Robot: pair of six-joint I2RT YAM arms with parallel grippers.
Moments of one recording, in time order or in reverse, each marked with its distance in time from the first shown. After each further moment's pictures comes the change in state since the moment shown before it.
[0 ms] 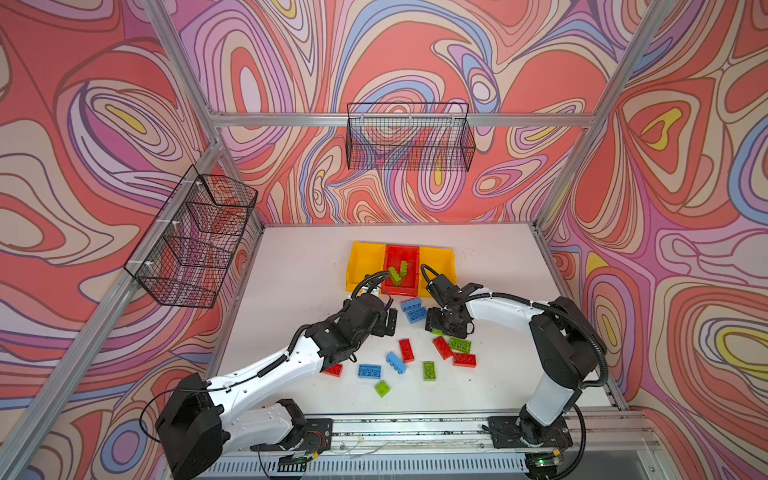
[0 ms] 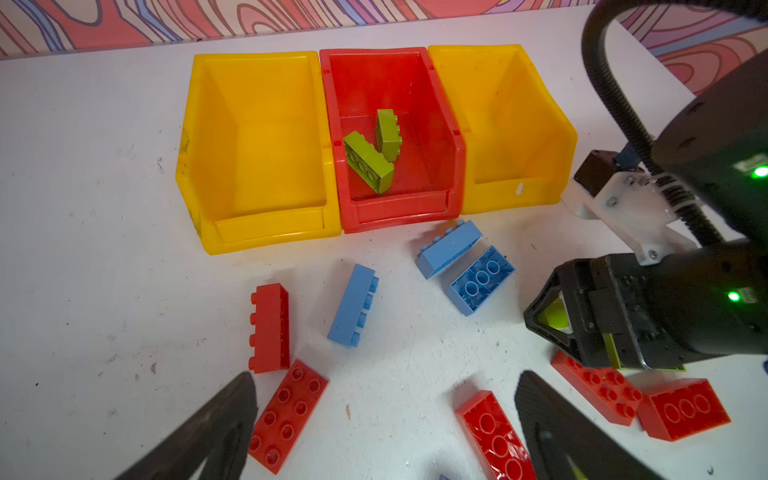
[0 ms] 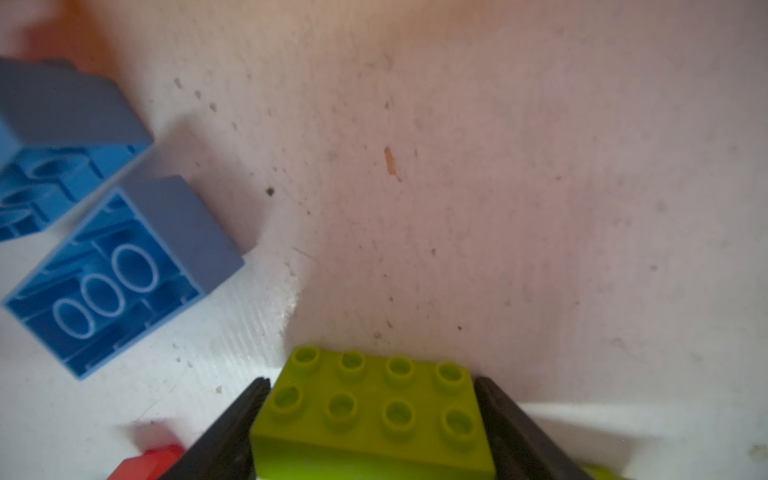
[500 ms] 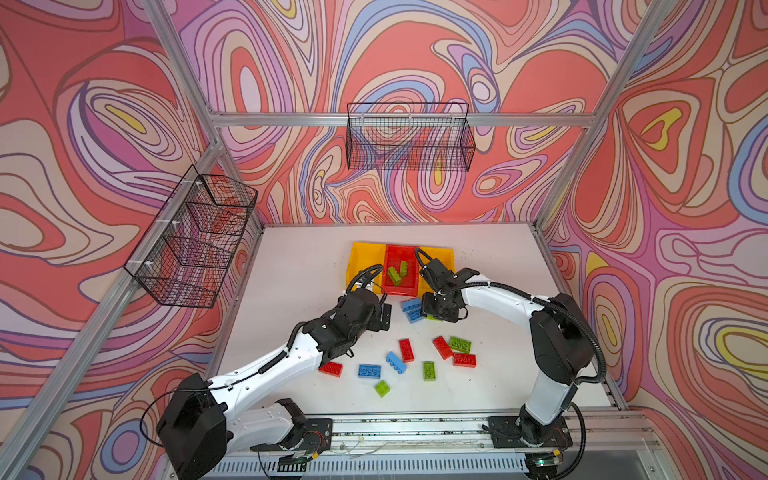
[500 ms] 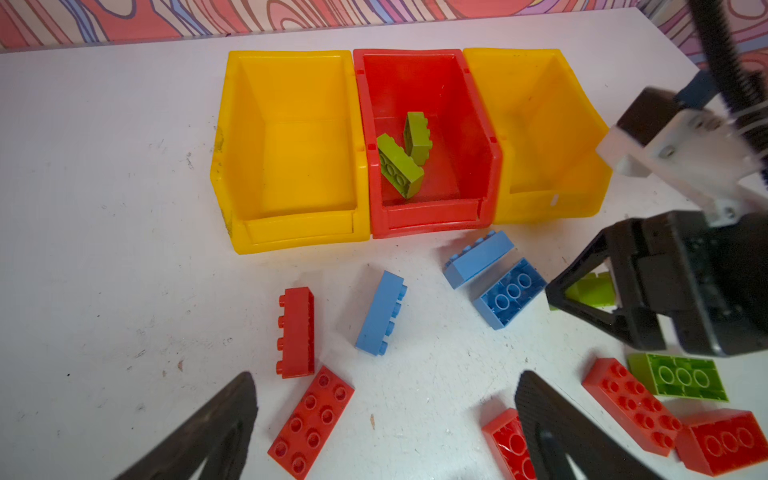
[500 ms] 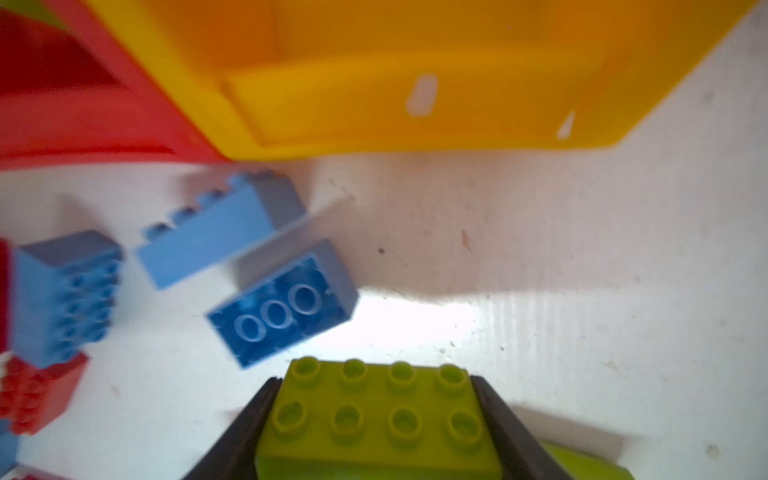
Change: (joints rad) left arm 0.086 0.005 -0.002 0.001 0.015 0.005; right arm 0.005 0.031 0.245 -0.099 0.014 -0.049
